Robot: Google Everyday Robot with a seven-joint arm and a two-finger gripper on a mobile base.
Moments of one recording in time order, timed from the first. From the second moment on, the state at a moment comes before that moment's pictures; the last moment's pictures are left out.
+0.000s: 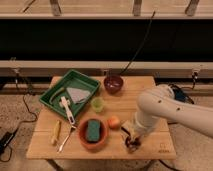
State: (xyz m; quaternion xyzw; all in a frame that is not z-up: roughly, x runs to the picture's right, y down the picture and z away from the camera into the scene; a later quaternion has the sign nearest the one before) arm 0.146 0.230 0.659 -0.24 -0.32 -0.64 0.66
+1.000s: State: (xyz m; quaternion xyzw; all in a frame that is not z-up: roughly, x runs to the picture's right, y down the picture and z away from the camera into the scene) arm 0.162 0.176 0.658 -0.21 -0.32 -0.63 0.68
